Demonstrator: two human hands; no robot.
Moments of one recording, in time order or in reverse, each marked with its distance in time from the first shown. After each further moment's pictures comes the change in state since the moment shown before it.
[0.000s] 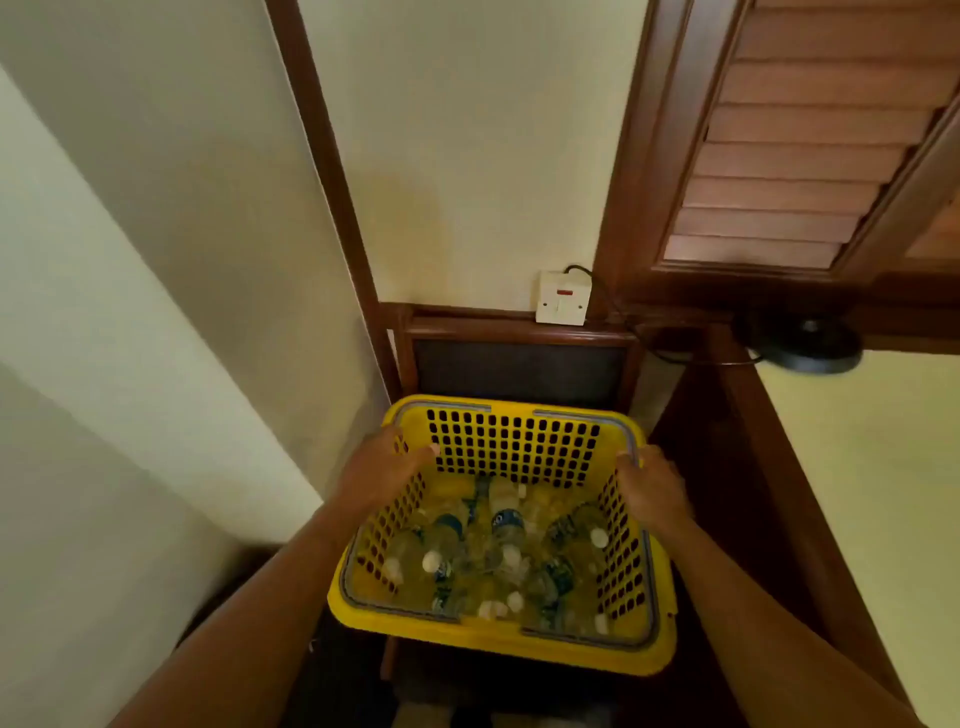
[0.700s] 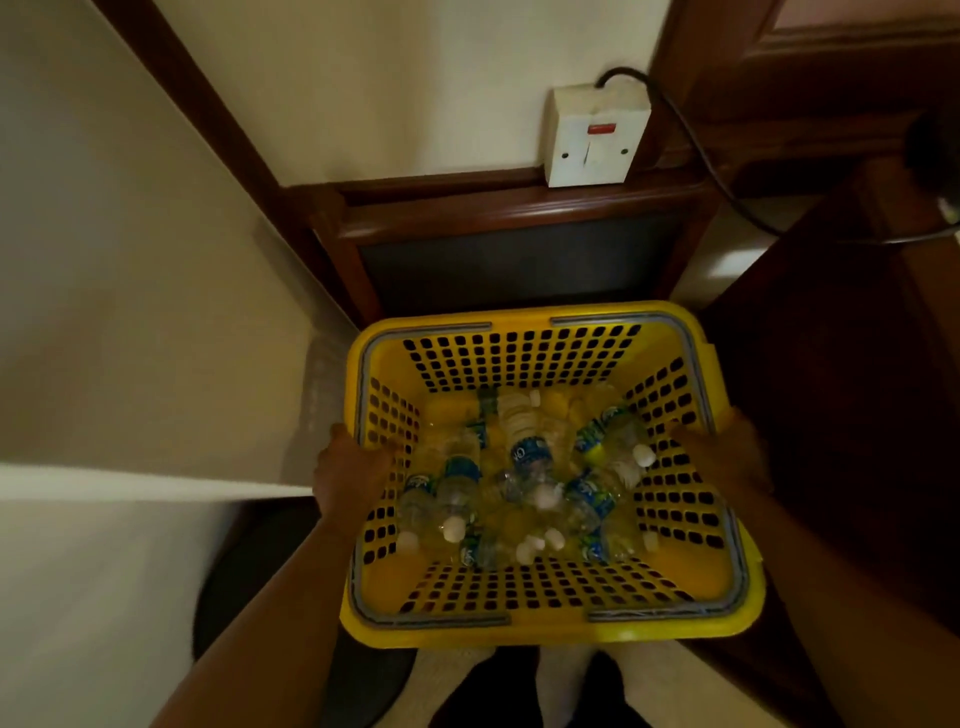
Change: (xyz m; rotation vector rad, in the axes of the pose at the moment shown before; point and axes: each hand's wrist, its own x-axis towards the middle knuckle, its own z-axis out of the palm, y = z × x) left_hand 0.136 -0.118 0.060 0.176 0.054 -0.357; right_hand 0.064 0.078 0.080 -0.008 0.051 0.508
